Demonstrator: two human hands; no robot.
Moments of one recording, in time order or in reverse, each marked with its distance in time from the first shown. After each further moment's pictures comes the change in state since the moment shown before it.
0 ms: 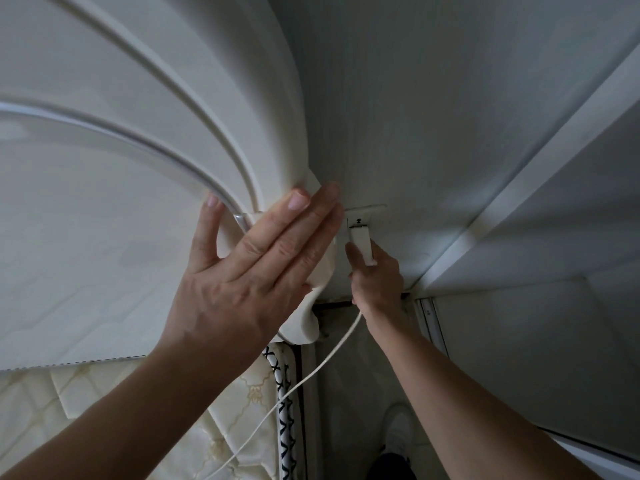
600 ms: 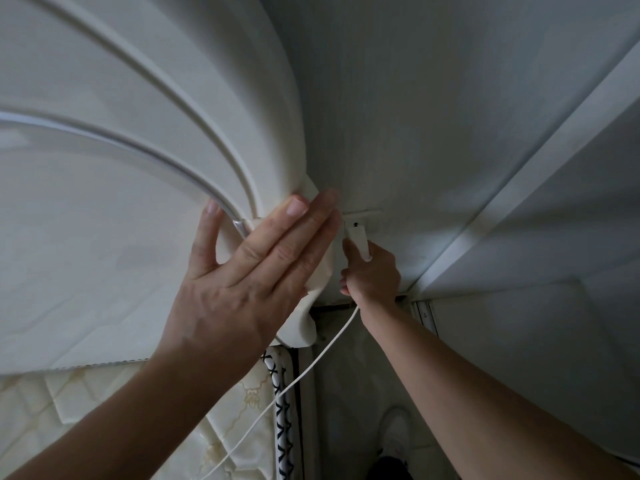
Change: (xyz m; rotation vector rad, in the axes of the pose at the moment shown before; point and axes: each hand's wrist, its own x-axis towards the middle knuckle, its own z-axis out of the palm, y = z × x) left_hand -0.002 -0.001 -0.005 -0.007 -0.020 -0.001; right_hand 0.000 -0.024 -0.007 0.125 -0.024 0.163
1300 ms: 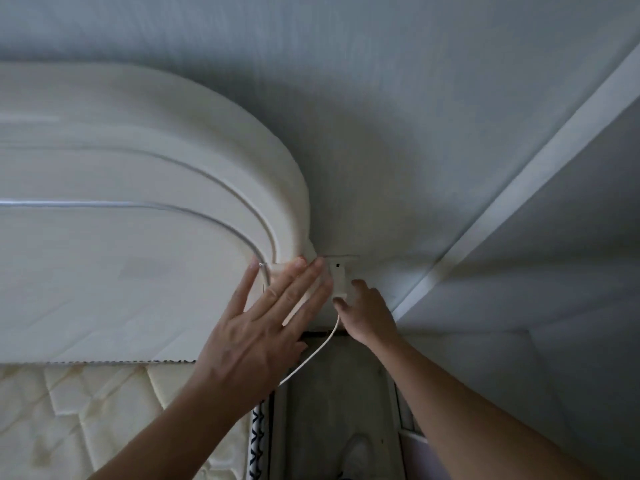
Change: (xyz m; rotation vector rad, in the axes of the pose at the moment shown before) left_hand -0.002 0.010 -0.056 -0.365 -0.236 -0.058; right_hand -0.028 -0.045 -0.061 -0.868 -0.274 -0.188
